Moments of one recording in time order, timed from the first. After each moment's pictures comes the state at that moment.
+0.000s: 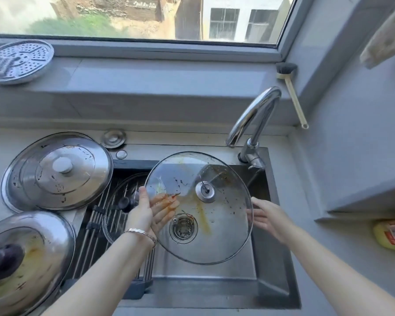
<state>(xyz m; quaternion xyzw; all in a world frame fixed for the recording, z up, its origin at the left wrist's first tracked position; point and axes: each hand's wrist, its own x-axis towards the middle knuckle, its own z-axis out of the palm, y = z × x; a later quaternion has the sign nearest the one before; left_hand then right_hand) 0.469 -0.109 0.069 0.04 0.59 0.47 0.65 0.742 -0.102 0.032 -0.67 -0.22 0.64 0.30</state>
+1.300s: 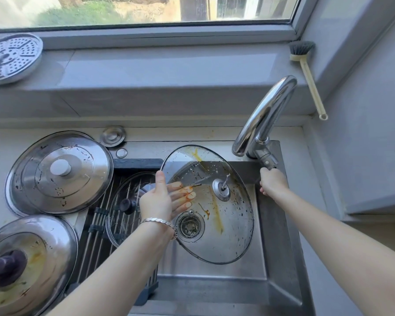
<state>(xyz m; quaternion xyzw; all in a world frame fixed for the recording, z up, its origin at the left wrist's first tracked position) 0.515 -0.069 0.087 0.10 0.68 0.46 0.56 0.740 -0.001 -0.008 -0.82 -0.34 0.42 0.18</state>
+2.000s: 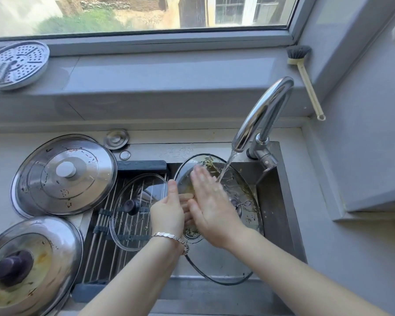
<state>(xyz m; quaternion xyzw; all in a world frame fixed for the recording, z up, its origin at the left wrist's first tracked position) 0.529 -0.092 0.100 0.15 0.72 0.43 0.51 0.620 -0.091 0.065 -0.51 -0.79 0.30 0.14</state>
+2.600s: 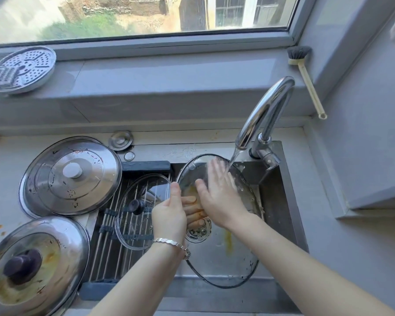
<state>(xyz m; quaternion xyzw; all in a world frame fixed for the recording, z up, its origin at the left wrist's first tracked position) 0.523 -0.104 0.105 0.17 0.71 0.43 0.53 0.619 -0.070 0.068 -0.60 -0.71 0.34 0.11</state>
